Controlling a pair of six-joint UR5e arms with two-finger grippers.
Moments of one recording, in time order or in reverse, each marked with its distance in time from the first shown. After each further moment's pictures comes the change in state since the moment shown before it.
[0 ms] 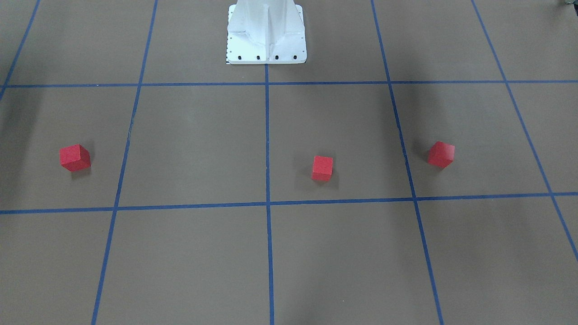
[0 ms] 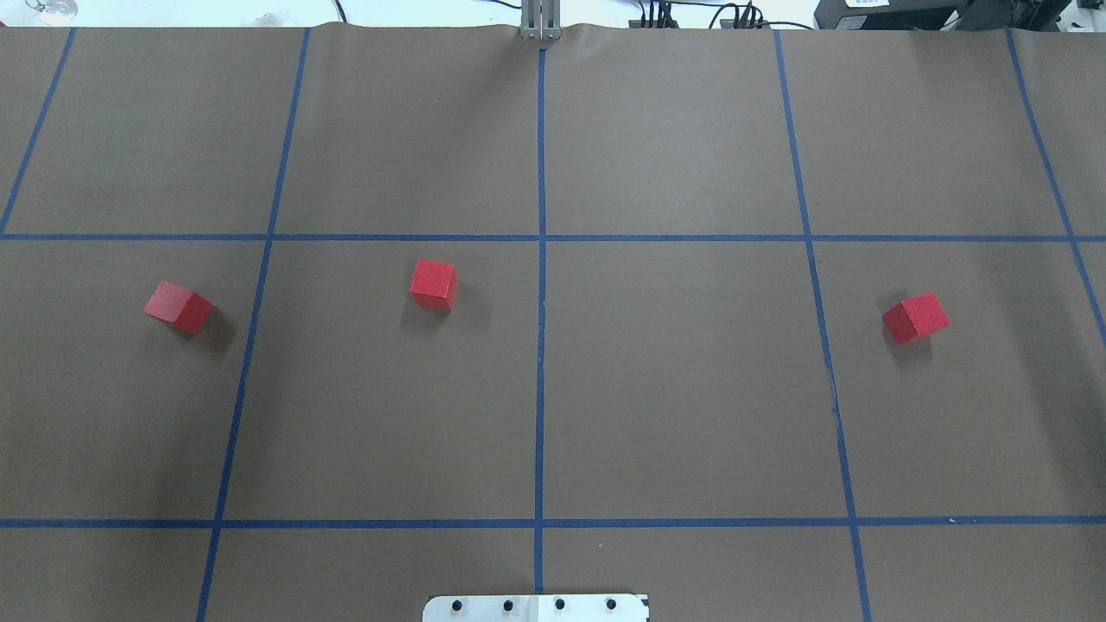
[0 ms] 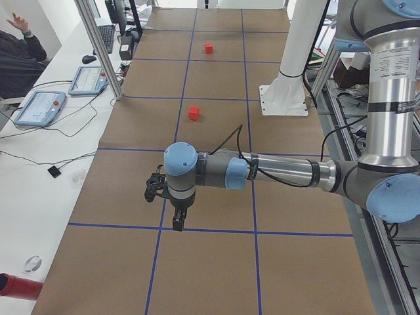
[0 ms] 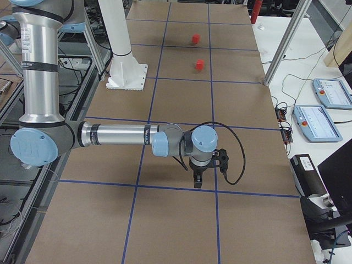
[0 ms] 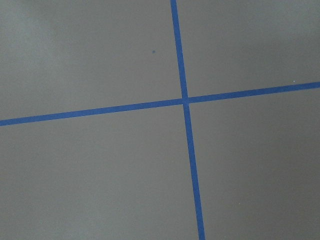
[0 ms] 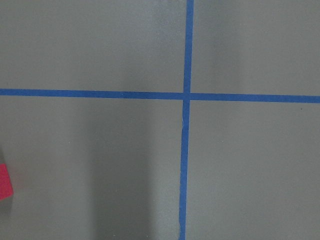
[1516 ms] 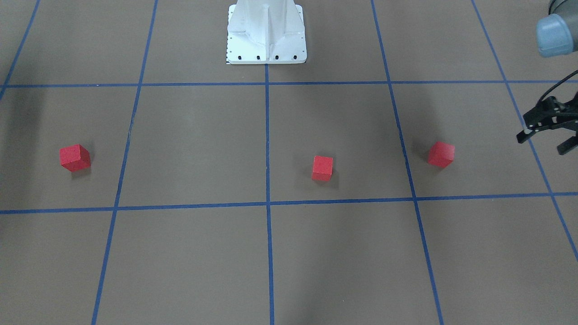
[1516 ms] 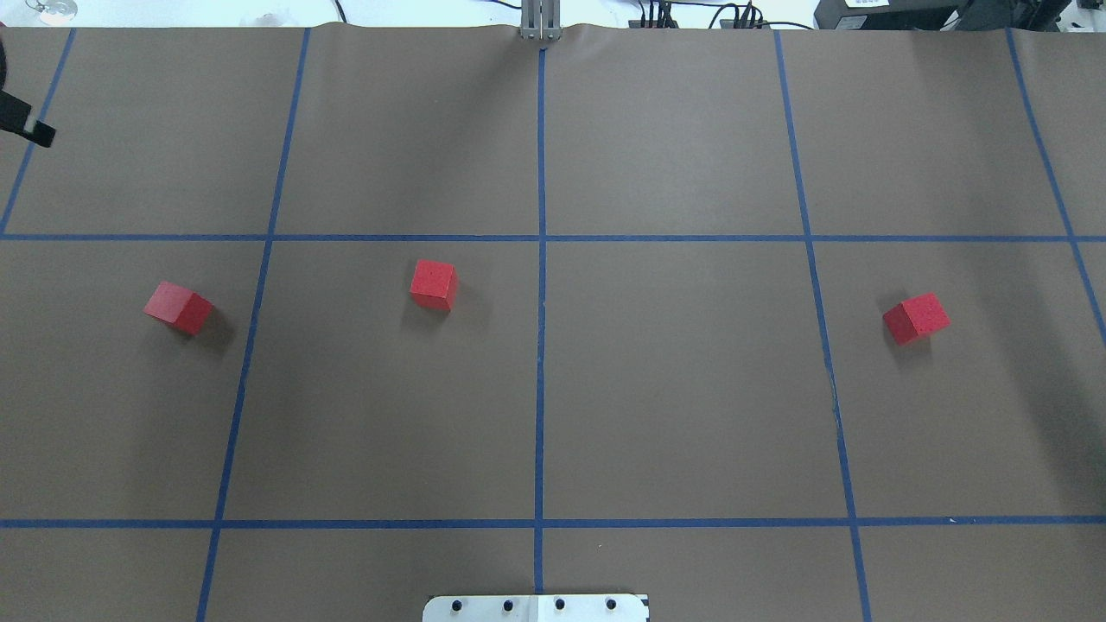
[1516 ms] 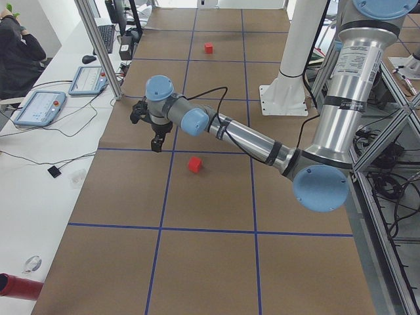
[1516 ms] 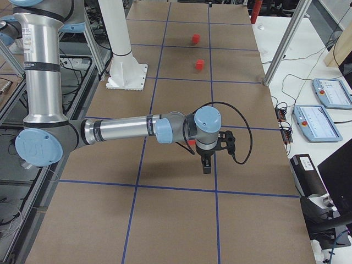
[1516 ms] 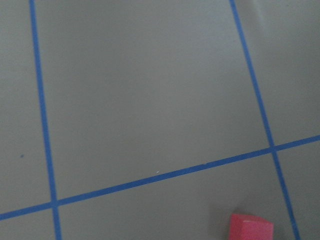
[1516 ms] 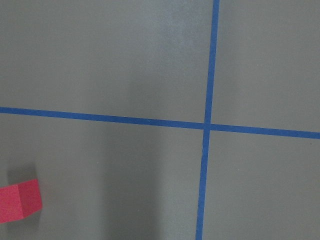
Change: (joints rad) left arm 0.334 -0.313 -0.075 -0.148 -0.067 -0.502; right arm 0.005 0.033 0.101 0.001 0.004 0.006
